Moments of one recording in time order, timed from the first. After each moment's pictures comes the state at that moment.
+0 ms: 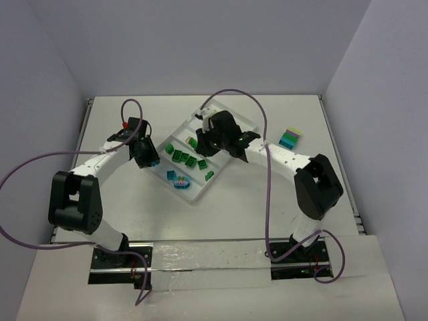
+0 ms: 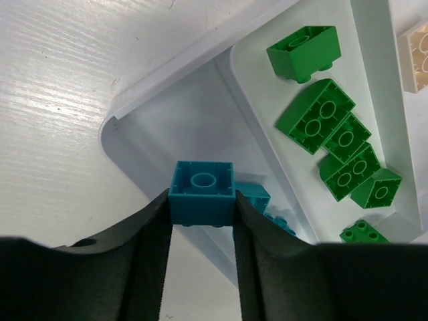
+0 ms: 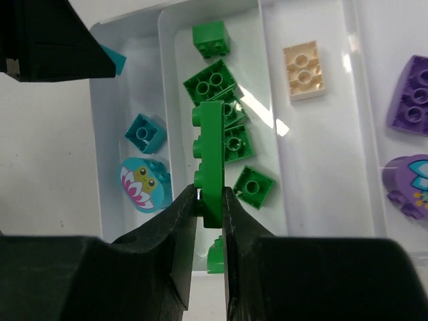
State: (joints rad) left arm -0.24 1.57 1.06 -0.57 -0.05 -0.63; right arm 0.68 1.73 1.30 -0.16 -0.22 0.13
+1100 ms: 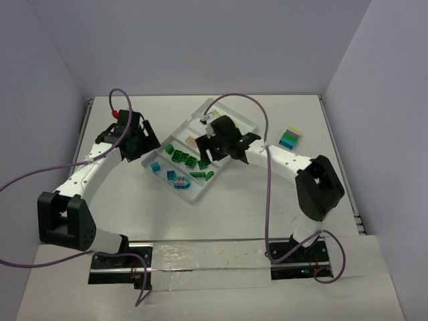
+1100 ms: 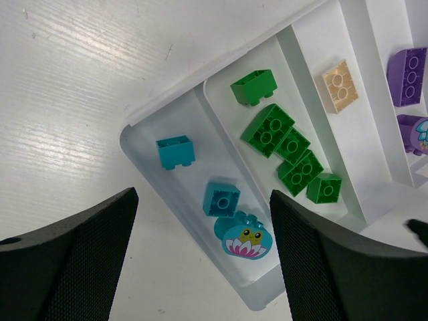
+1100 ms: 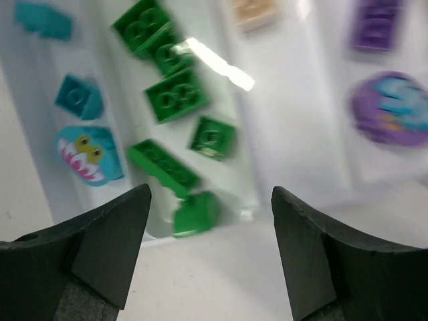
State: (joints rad) left arm -0.25 1.42 1.14 -0.63 -0.12 -0.63; right arm 0.70 1.74 1.28 -0.31 -0.05 0.14
